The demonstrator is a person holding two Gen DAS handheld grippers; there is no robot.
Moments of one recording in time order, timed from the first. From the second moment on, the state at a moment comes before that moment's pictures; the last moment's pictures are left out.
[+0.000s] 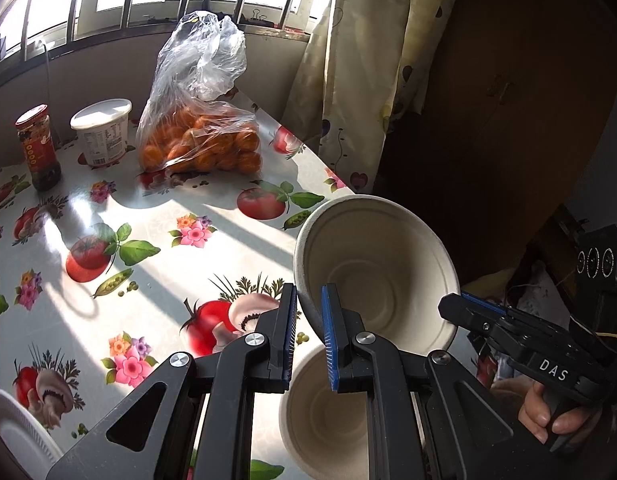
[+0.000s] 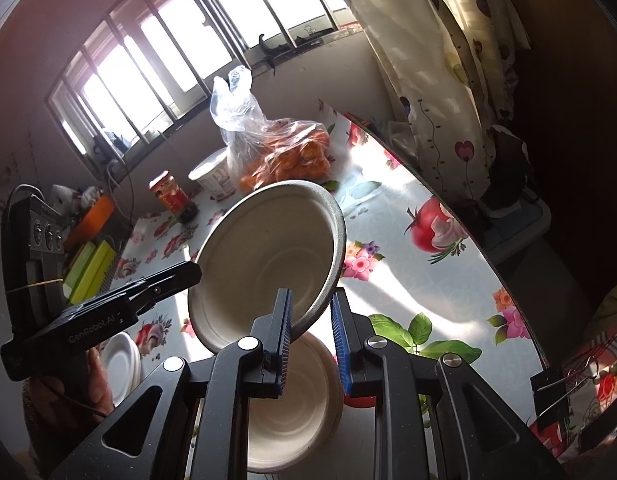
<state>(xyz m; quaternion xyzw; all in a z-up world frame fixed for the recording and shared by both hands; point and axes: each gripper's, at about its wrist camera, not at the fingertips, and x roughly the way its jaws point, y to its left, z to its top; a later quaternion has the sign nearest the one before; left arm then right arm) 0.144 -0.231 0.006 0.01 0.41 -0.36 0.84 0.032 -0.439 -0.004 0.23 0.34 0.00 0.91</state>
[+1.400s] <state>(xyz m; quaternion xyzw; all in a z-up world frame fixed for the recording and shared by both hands) 0.092 -0.184 -0.018 0.00 0.42 -0.35 0.84 -0.021 -0.388 -0.016 0.22 0.35 0.01 0.91</state>
